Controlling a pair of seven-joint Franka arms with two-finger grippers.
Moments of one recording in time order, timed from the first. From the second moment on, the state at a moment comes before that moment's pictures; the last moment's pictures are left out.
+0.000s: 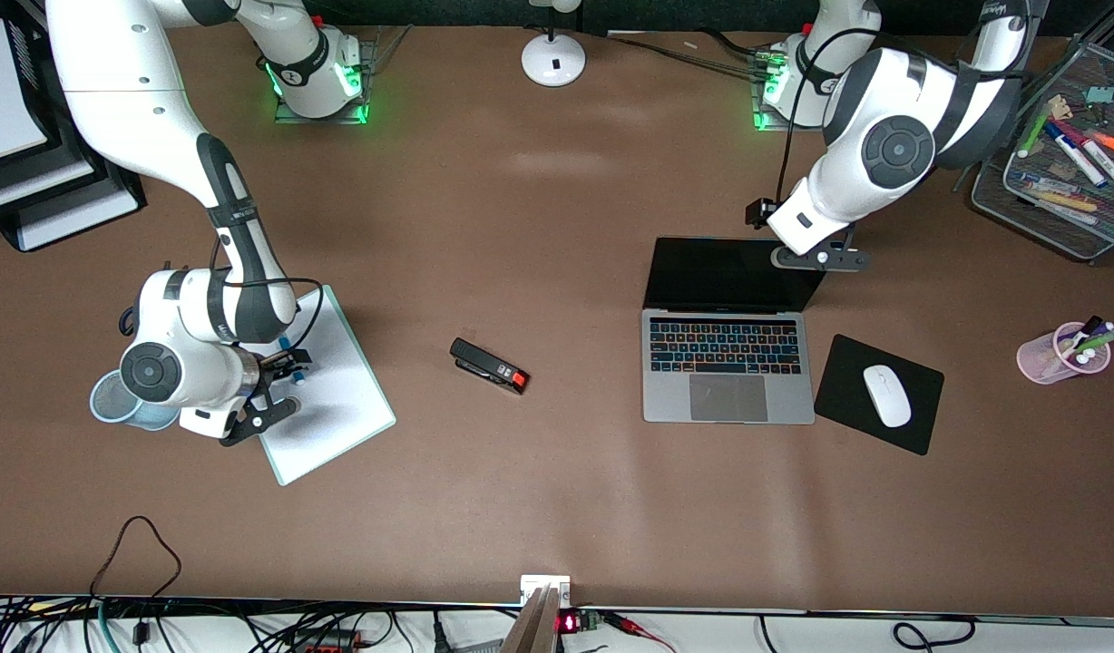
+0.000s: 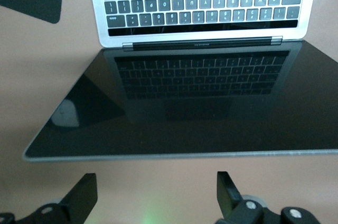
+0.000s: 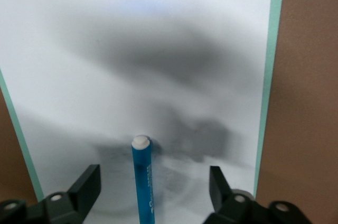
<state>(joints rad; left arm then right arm) 0.00 0.00 -0.33 -2.20 -0.07 1.93 -0.26 0.17 0.73 -0.11 -1.56 0.03 2.08 -0.44</state>
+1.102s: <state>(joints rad) 0.01 0.14 -0.33 -2.13 -0.07 2.10 -0.26 0.18 0.76 -0.11 -1.56 0.03 2.09 -0.43</state>
